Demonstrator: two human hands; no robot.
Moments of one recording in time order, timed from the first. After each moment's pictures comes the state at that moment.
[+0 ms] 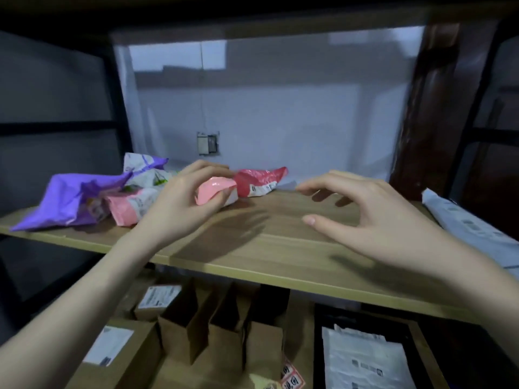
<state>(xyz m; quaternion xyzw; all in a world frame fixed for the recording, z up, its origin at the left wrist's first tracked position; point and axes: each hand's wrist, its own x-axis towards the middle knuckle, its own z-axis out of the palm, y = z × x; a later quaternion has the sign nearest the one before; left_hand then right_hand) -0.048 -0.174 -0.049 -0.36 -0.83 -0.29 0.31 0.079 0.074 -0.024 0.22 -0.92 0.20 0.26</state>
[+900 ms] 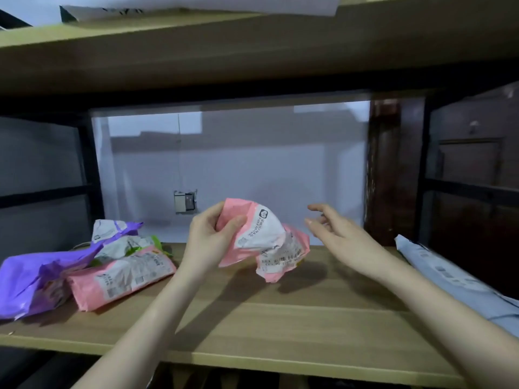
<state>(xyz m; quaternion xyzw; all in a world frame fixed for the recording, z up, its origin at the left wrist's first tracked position) -0.090 -0.094 -0.025 -0.33 -0.67 -0.63 0.23 0.002 0.115 -0.013 0.04 -0.91 0.33 0.26</state>
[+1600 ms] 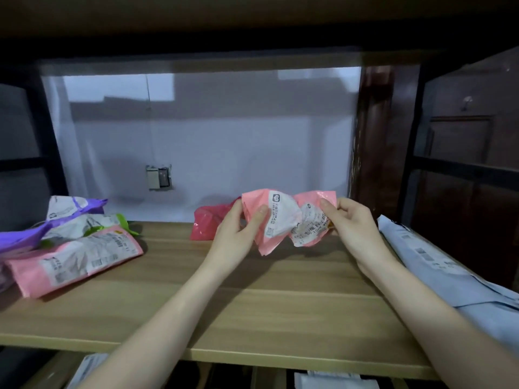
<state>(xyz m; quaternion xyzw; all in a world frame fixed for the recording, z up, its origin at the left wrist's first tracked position) -0.106 -0.015 -0.070 -0.32 -0.73 -0.59 0.12 -0.019 0.163 -0.048 -0.01 -0.73 0.58 0.35</state>
